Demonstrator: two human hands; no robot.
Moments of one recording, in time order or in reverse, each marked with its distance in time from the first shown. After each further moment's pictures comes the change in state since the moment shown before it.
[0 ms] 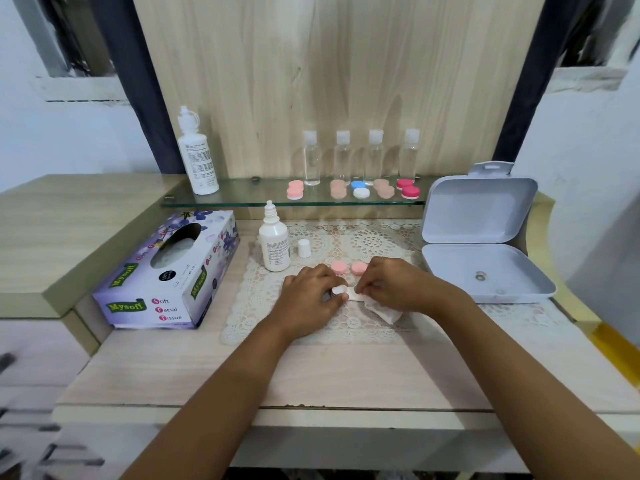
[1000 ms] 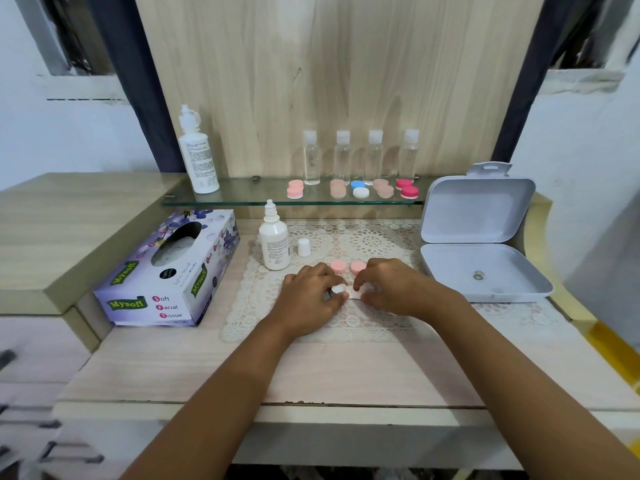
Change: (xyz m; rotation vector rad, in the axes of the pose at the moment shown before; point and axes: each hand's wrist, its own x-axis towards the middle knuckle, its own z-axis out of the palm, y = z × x) left_hand 0.000 0.002 0.002 0.016 0.028 -0.004; right_hand -0.004 -0.003 0.002 -0.069 0.030 -0.012
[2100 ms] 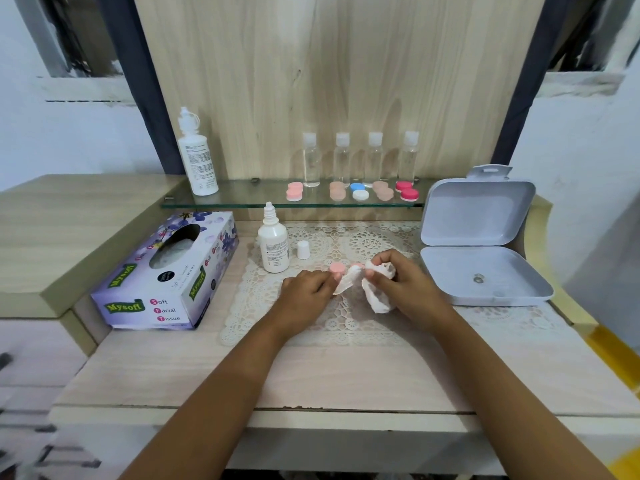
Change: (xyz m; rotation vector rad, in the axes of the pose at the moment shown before) left_hand 0.000 0.005 -0.010 -0.346 -0.022 -0.130; right_hand -0.014 0.007 0.019 0.922 0.355 0.209
